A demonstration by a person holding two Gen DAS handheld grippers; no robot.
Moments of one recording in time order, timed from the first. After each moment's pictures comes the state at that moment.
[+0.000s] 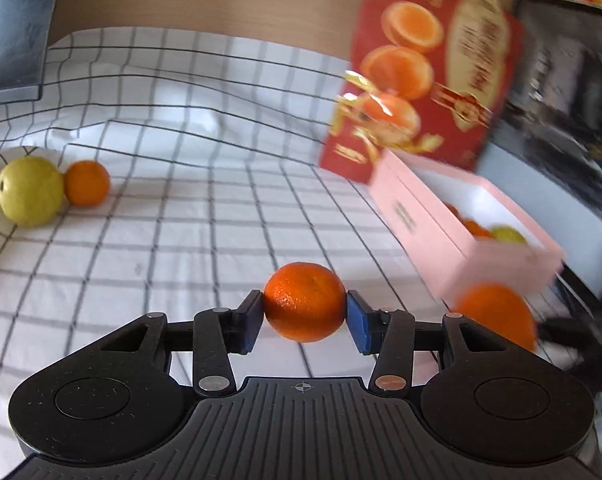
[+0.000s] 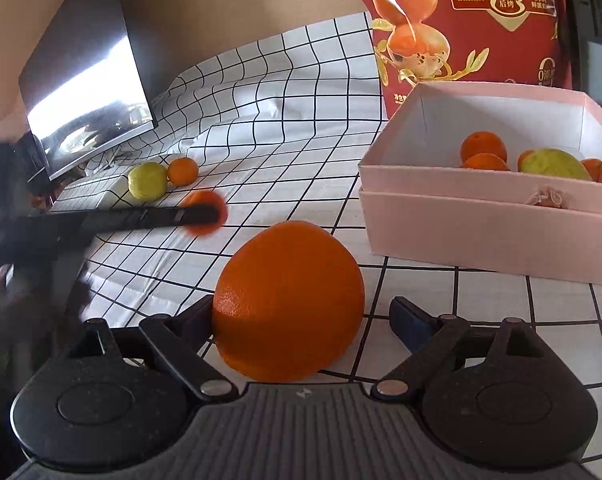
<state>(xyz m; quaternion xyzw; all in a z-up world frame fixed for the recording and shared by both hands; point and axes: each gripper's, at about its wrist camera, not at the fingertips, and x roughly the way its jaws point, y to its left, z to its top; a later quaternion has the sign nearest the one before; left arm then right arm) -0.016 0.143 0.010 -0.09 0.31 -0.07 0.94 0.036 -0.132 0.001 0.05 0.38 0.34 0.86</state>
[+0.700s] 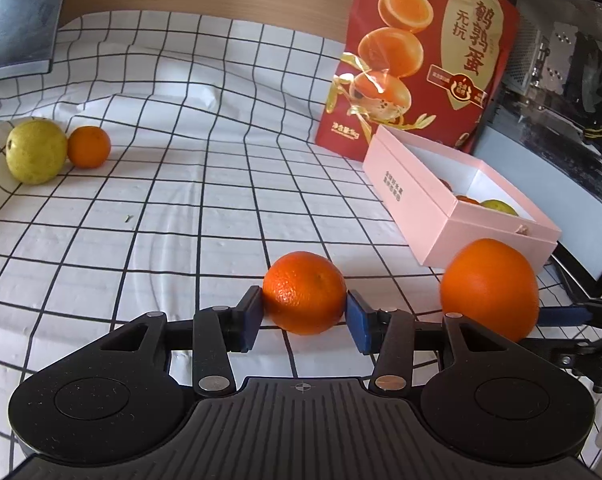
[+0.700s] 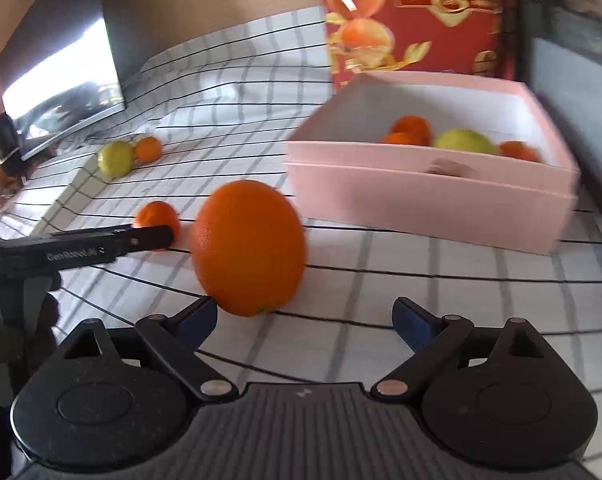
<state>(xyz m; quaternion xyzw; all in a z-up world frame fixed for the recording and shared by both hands) -0.033 0.128 -0.003 -0.10 0.32 -0.05 0.94 0.017 -0.186 0.003 0.01 0.40 0.29 0.87</state>
